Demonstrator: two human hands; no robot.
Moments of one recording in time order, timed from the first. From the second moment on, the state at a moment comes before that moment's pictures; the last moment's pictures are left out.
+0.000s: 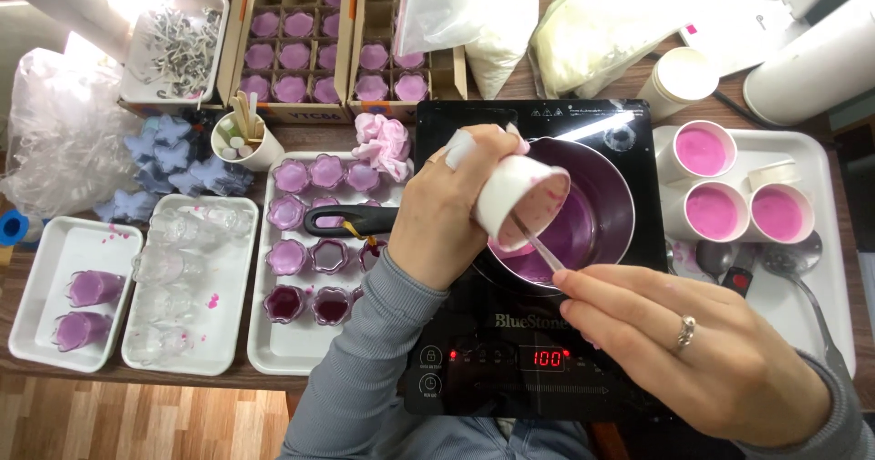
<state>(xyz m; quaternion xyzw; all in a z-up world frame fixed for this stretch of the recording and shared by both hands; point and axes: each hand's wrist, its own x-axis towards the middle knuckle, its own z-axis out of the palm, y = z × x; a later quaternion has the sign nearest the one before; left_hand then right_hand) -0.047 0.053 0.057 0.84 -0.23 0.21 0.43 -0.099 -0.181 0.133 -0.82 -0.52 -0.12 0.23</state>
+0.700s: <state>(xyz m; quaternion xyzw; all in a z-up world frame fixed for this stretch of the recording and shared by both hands) -0.028 0.035 0.054 0.92 -0.25 0.27 0.14 -0.107 -0.219 0.133 -0.83 -0.49 -0.08 0.27</state>
